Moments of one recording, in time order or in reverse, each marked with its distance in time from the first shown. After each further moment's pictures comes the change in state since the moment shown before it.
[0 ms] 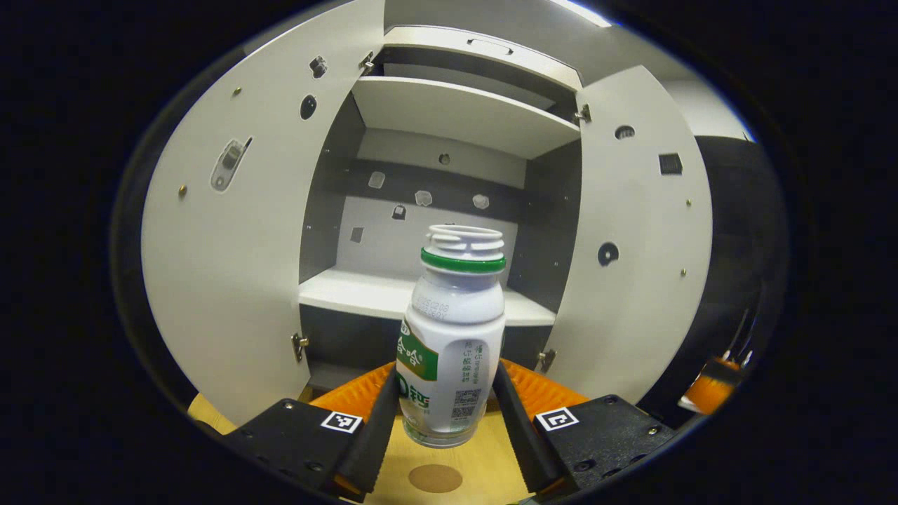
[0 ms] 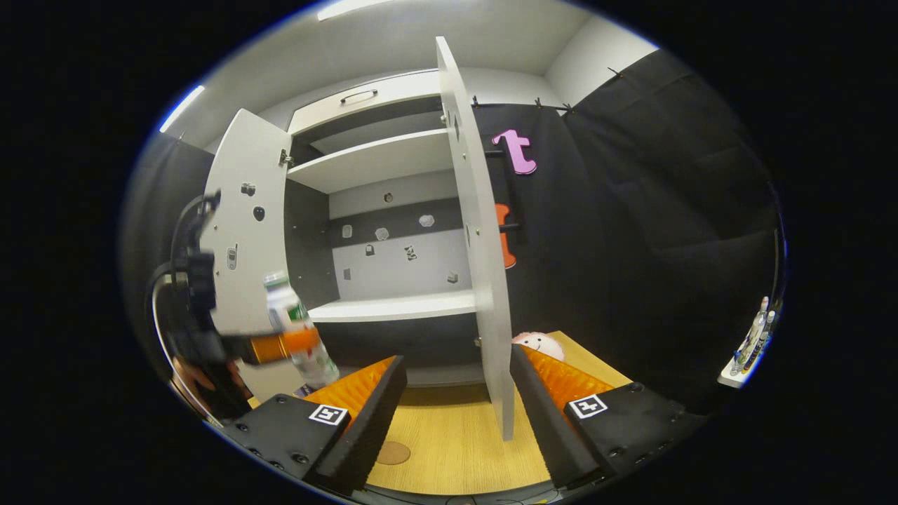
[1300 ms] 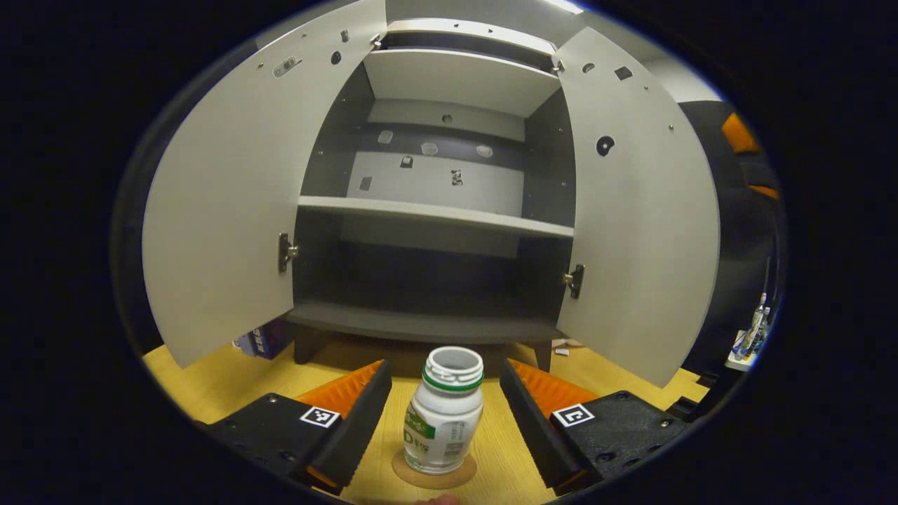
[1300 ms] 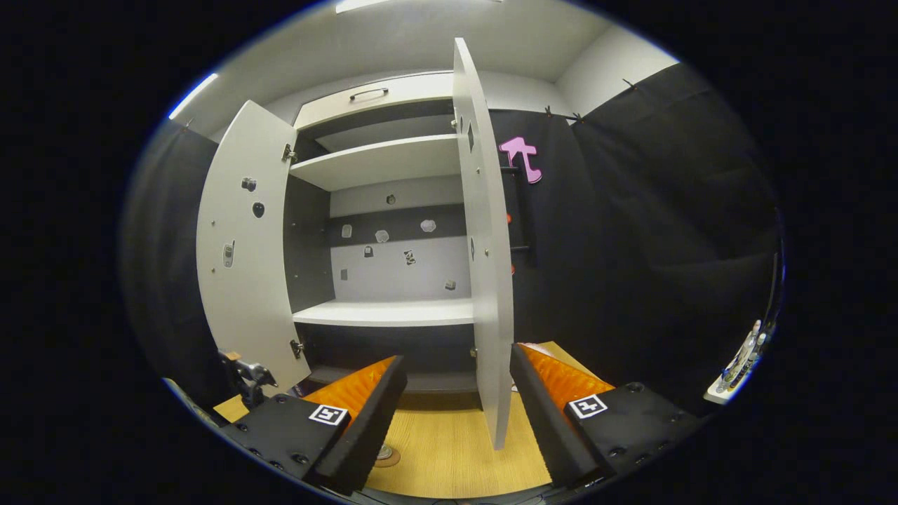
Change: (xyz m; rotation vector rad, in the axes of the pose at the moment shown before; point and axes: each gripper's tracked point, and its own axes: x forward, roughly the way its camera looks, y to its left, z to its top) left arm 0.014 0.006 -0.243 0.090 0.016 0.095; right arm 0.009 0.010 0.024 -0.067 -0.019 0.000
